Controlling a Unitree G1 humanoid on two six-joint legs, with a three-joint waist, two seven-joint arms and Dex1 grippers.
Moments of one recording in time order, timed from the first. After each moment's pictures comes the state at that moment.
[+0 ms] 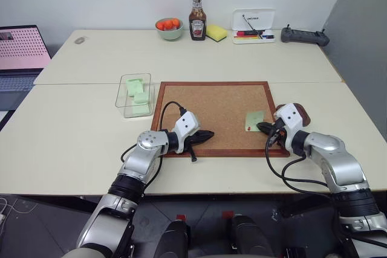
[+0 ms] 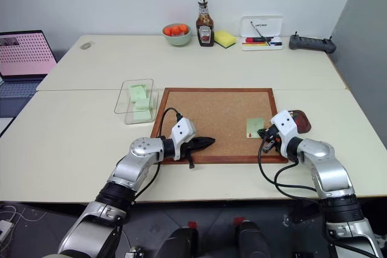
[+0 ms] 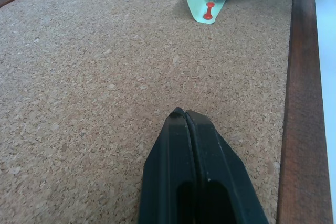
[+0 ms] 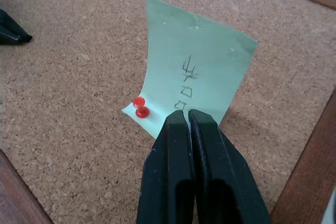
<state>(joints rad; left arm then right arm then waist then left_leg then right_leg) -0.52 0.33 -0.23 0.37 -0.10 0.10 -0.95 -0.35 -0.54 0.01 -0.05 0.21 0.49 0.70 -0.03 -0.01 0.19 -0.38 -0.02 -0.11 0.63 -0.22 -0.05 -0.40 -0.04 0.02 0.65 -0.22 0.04</state>
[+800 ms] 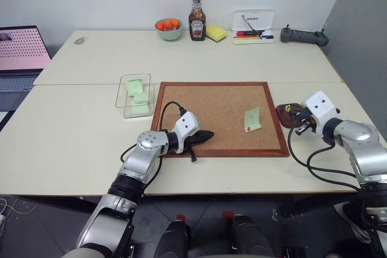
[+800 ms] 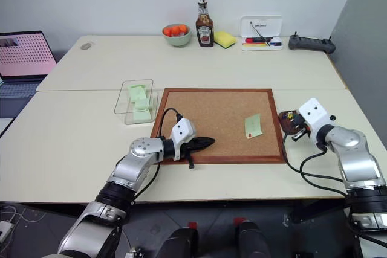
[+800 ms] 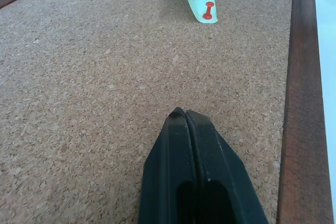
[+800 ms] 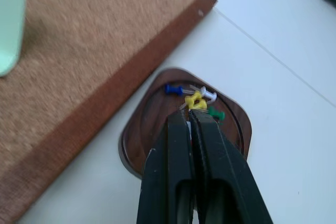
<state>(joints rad) -0.52 0.33 -0.24 0.37 -0.10 0.09 -0.95 -0.40 -0.73 0.00 0.13 0.01 0.42 0.59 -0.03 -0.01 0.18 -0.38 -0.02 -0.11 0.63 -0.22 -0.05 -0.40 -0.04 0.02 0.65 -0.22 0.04</state>
